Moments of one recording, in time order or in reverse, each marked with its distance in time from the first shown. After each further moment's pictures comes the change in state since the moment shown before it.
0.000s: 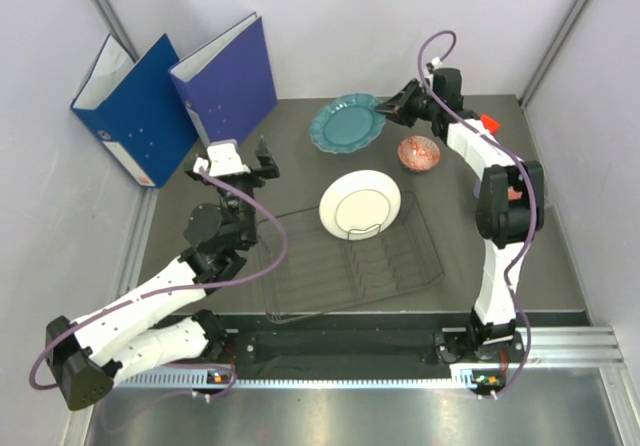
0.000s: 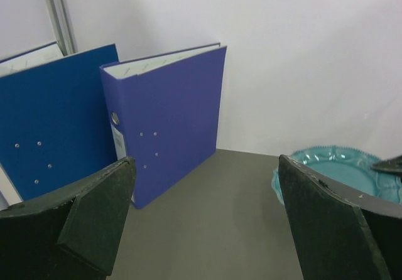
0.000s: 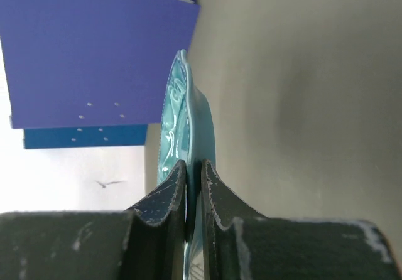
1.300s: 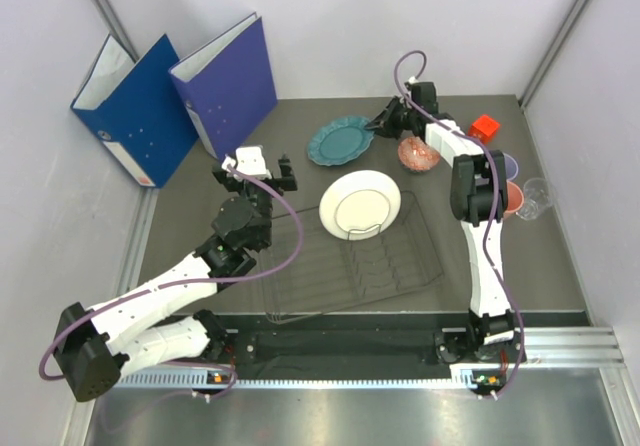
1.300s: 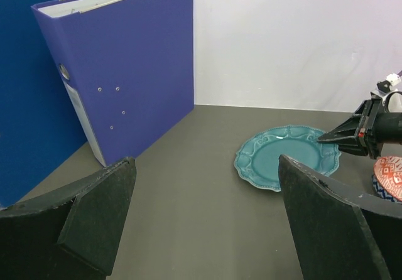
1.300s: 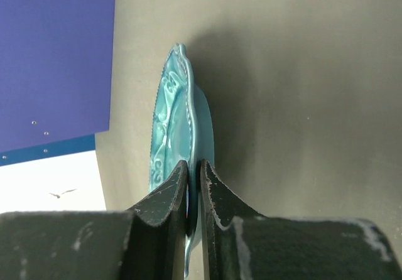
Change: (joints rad) left arm 0.013 0.094 -0.060 -0.129 0.071 -0.197; right arm 0.021 0.416 0.351 -0.122 -0.014 -0.074
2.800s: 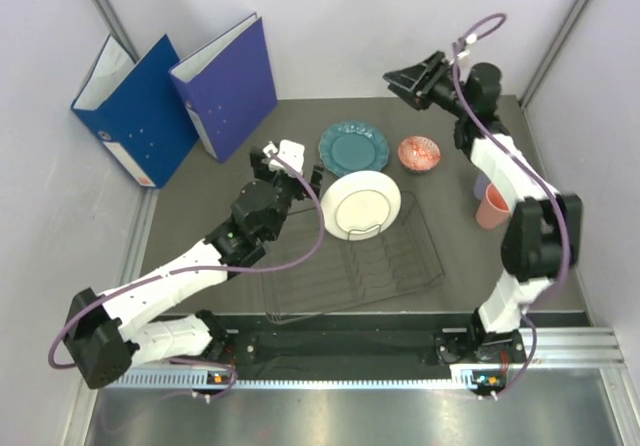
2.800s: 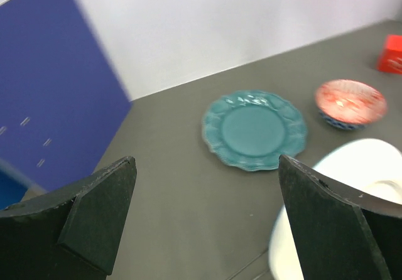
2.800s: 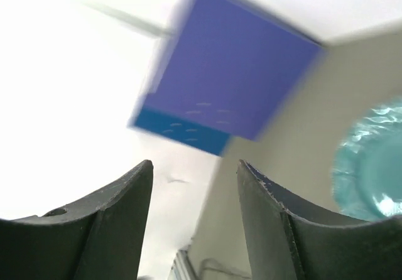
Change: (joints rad) left arm 0.008 0.096 0.086 -0.169 0.271 0.023; right arm -0.061 -0.631 -0.553 0.515 -0.109 0.268
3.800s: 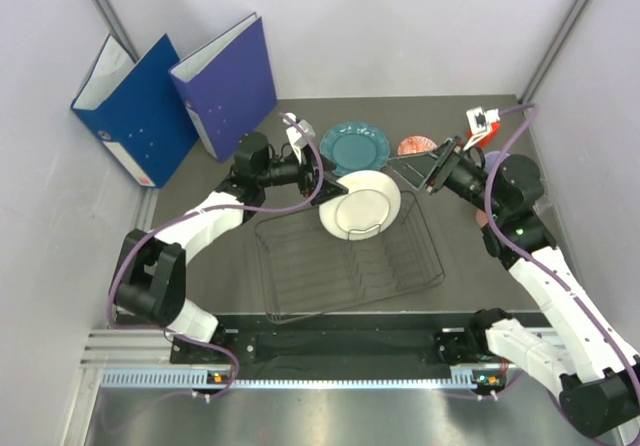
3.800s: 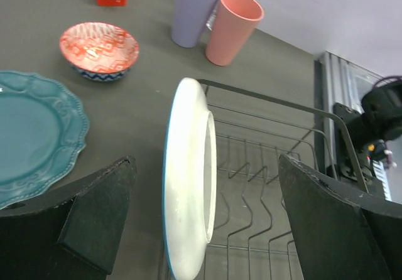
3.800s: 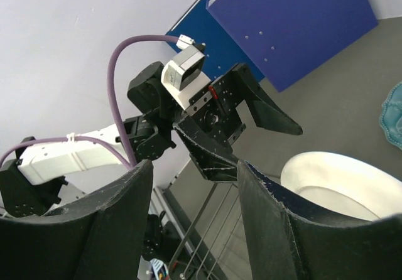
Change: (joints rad) left arm 0.406 0.415 0.175 0.057 1.469 -0.310; right arm 0.230 -0.944 -0.604 -0.191 0.142 -0.293
